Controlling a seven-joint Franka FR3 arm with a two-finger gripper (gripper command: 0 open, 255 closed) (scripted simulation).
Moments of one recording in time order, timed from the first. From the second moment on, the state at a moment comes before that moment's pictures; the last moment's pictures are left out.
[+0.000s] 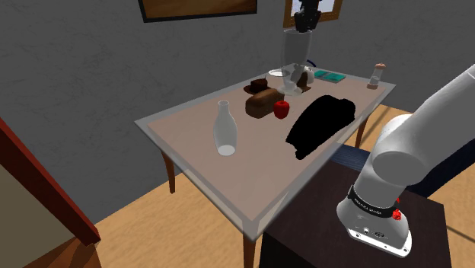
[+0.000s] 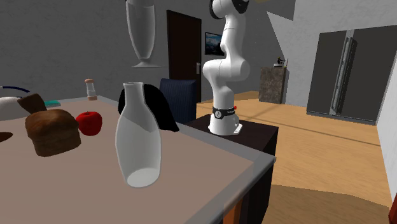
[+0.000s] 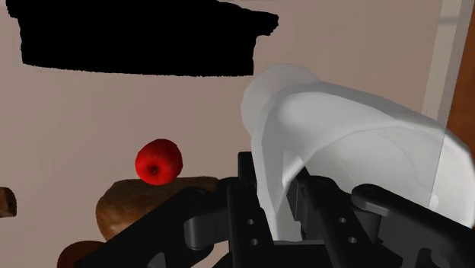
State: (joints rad) arm -0.07 -0.38 -0.28 -1.77 -0.10 1.39 -0.18
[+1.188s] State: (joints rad) arm -0.13 -0.14 -0.48 -1.64 -0.07 1.50 -0.45
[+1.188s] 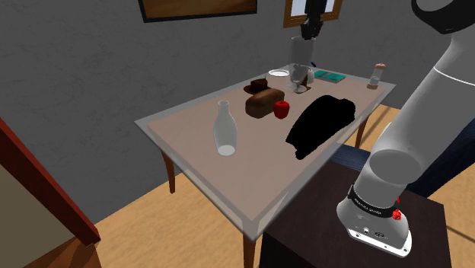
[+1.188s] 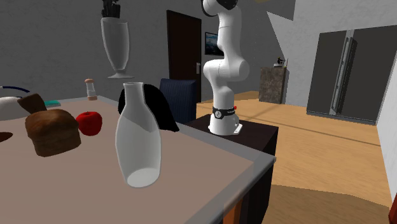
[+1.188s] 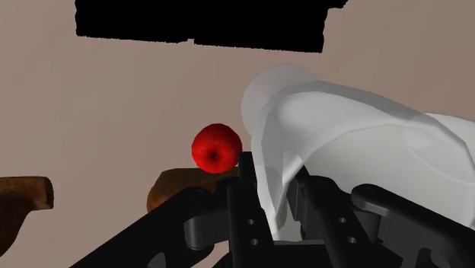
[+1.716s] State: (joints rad) arm -0.13 -0.18 -0.47 -1.78 -0.08 1.61 -0.43
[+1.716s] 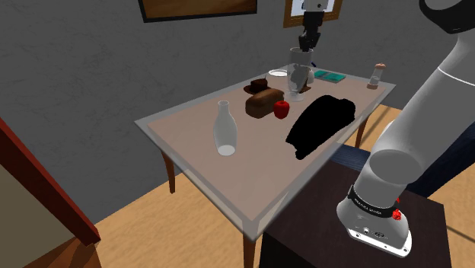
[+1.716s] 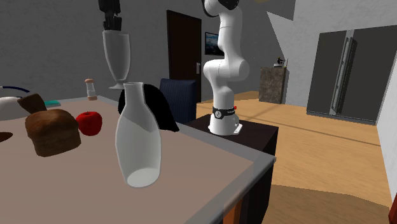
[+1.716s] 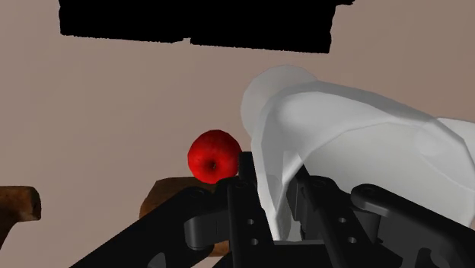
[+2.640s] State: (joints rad) arm -0.14 -0.19 -0.48 -1.99 -0.09 1.81 -0.42
